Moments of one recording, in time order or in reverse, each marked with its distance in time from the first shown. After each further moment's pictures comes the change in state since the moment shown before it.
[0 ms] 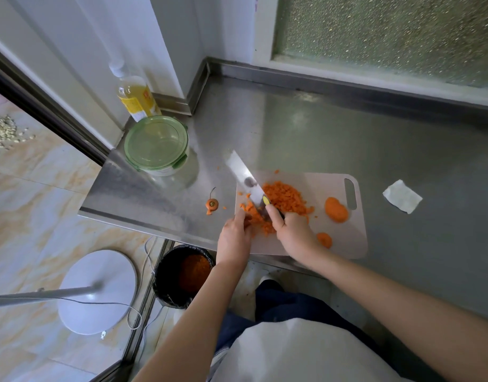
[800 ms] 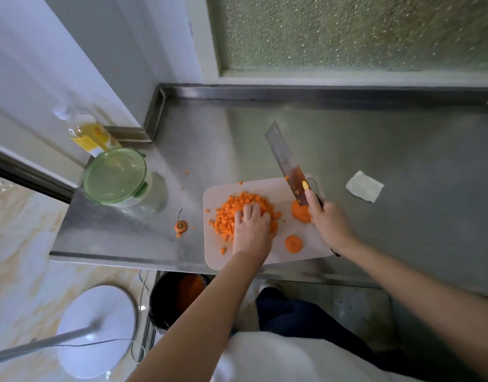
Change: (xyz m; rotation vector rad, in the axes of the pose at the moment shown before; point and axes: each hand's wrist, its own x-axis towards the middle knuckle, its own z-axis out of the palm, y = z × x) left_hand 0.017 0.085 0.050 0.781 -0.184 0.401; right_hand 0.002 0.075 -0.096 0.126 0.290 0.103
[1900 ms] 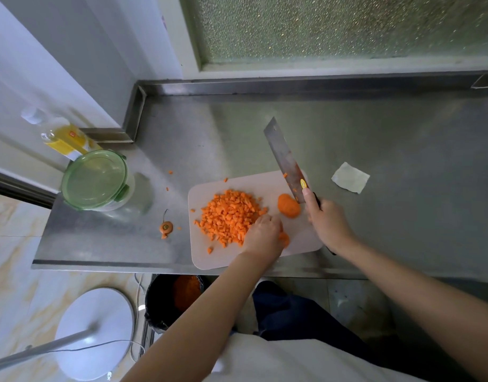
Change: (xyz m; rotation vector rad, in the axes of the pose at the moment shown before) left_hand 0.005 0.039 -0.001 -0.352 -0.265 0.061; right_hand -0.004 0.020 -0.013 0.056 0.058 0.021
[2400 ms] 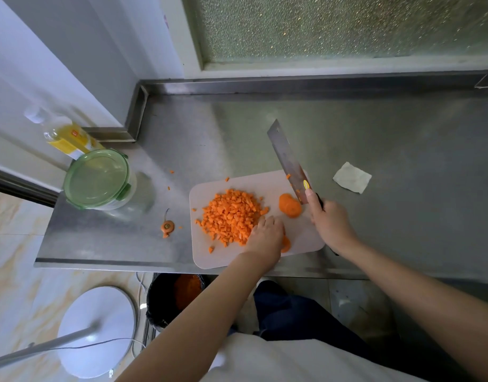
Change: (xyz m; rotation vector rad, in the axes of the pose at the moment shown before) left_hand 0.003 -0.003 0.013 0.124 -0.020 0.065; right_hand -0.001 0.003 -0.002 -0.017 -0.011 0.003
